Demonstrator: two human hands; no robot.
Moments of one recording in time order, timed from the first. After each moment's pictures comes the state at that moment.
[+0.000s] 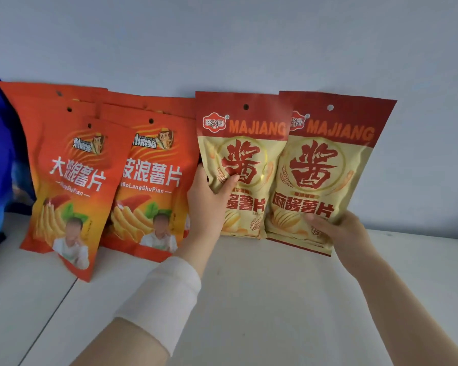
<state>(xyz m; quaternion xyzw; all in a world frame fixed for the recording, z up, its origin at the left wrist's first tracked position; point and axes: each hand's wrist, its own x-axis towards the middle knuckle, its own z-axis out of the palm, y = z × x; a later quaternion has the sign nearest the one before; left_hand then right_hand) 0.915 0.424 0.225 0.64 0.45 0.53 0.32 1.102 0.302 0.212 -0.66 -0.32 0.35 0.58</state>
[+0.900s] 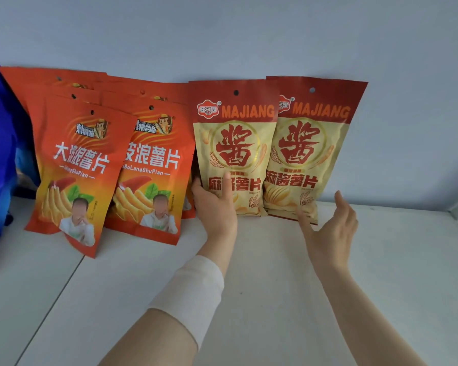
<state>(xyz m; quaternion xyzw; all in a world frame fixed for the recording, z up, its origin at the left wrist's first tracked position) 0.932 0.395 0.187 0.50 0.54 0.54 0.40 1.054 0.272 0.179 -0.83 -0.32 0.00 0.46</state>
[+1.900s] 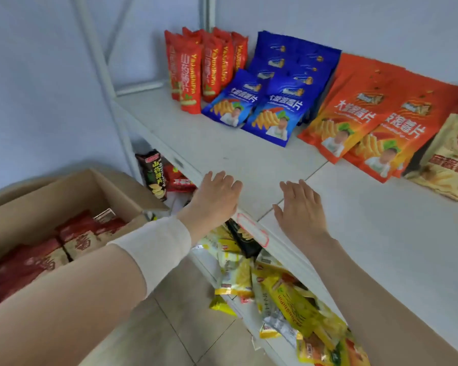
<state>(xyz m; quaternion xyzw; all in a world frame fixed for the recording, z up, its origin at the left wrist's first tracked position) 0.469 0.115 0.224 0.76 0.64 -0.06 -0.11 0.649 0.132 0.219 -0.58 -0.81 -0.04 0.05</state>
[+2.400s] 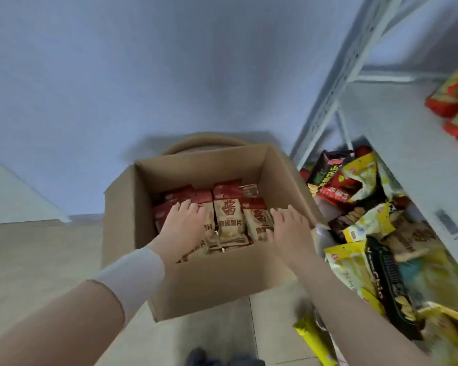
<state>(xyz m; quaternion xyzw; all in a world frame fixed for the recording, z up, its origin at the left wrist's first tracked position) 0.050 -0.097 0.077 0.45 0.89 -0.10 0.07 0.207 0.068 0.086 -0.29 -0.95 0.05 -0.06</state>
